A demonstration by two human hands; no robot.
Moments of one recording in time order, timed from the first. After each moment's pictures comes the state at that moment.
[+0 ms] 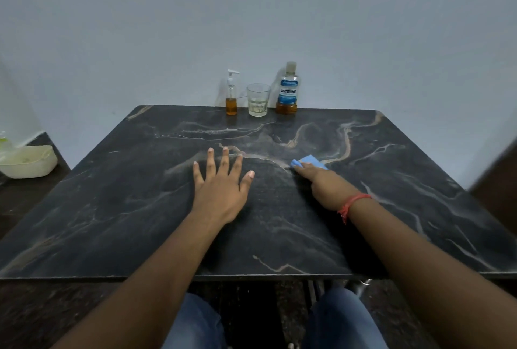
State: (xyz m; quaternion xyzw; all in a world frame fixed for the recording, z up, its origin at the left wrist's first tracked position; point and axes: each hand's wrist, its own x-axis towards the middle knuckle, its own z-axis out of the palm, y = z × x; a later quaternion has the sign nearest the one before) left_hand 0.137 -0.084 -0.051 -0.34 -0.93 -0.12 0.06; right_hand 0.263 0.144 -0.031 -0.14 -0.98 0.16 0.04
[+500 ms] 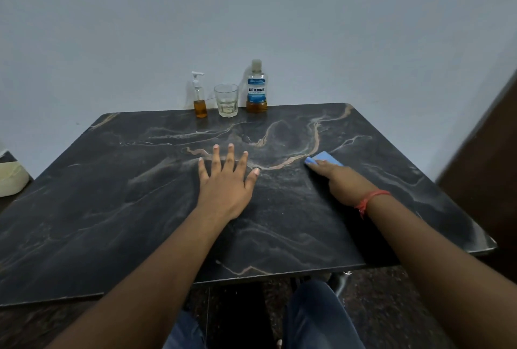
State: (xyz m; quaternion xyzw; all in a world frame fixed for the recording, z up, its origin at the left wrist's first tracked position) left_hand 0.169 -0.014 -0.041 -0.39 -0.91 -0.10 0.06; right_hand 0.334 0.217 -0.028 -0.20 -0.97 0.15 0.05
